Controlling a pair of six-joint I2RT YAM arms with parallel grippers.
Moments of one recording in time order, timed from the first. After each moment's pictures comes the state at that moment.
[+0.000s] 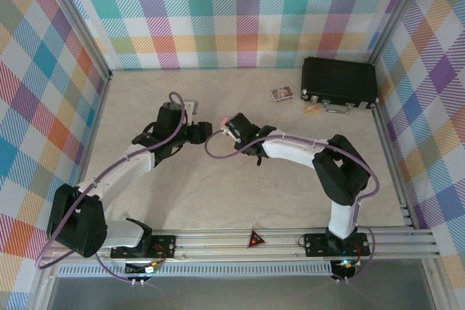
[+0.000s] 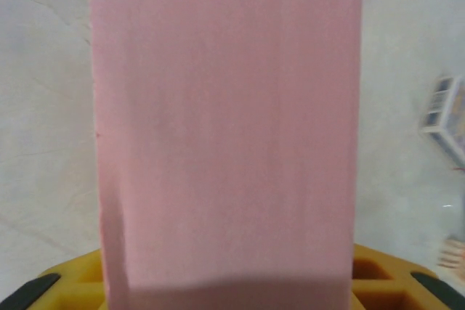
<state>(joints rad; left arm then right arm) -0.42 1.30 0.88 -0.24 0.09 -0.31 0.84 1.84 1.21 -0.35 0.48 -0.34</state>
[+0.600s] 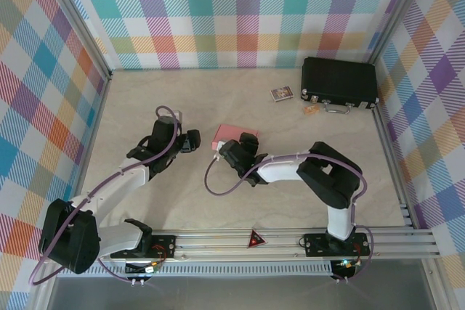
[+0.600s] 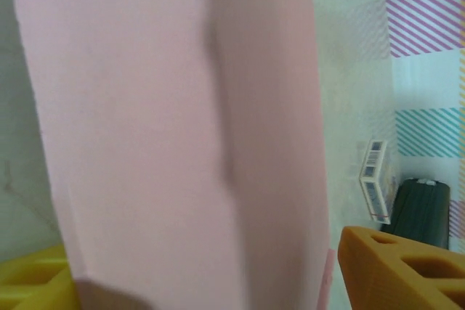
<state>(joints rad) -0.41 1.19 0.74 -0.25 -0.15 -0.41 0.97 1.86 0.96 0.06 0.68 -0.59</state>
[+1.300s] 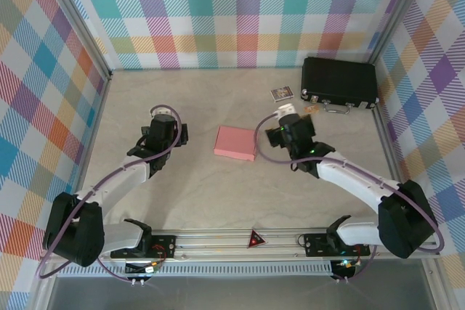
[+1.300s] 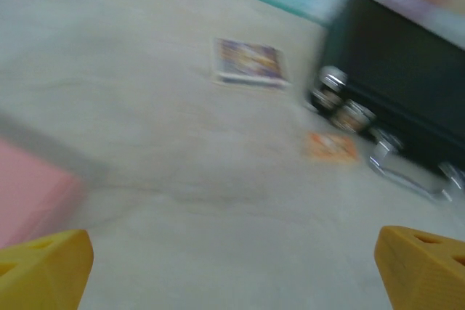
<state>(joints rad) -0.34 1.25 0.71 -0.09 -0.46 -0.22 0.56 1.28 0.79 -0.14 0.52 0.01</state>
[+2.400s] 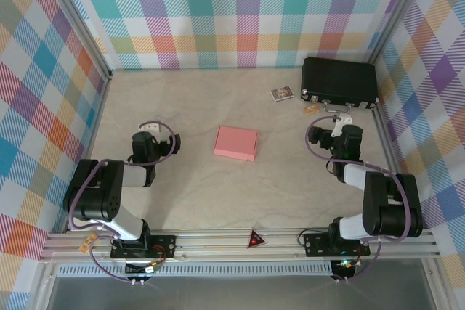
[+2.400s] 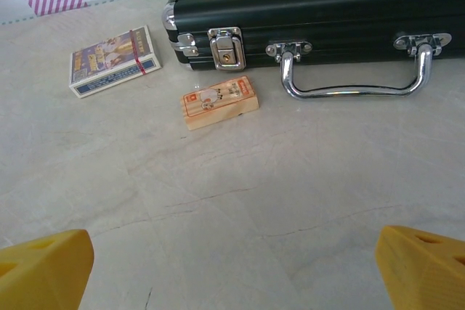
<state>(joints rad) -0.04 1.57 0.38 0.73 0.02 -0.08 -0.08 1.42 0.42 0.56 -0.14 0.12</state>
